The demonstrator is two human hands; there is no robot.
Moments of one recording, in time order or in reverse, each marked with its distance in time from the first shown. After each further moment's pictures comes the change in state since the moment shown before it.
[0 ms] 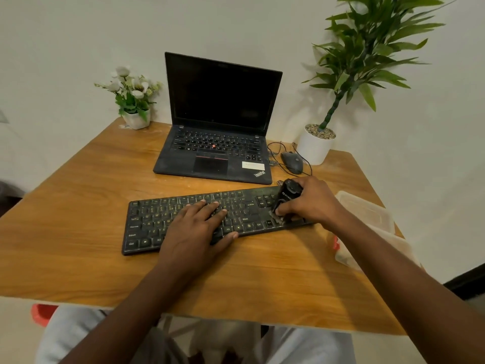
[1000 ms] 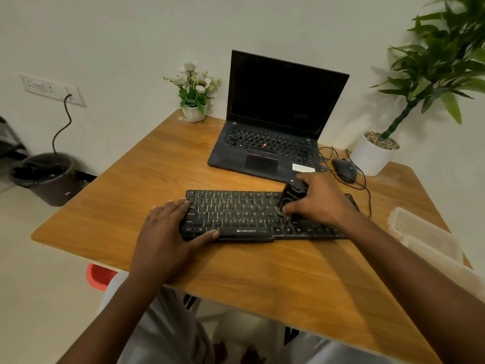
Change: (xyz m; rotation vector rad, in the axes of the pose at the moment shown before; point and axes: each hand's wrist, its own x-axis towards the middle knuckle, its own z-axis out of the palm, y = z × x) left_hand -0.078 -0.097 -0.027 -0.236 0.190 -0.437; right_hand 0.015 -0.073 0.056 -0.157 -0.111 -0.212
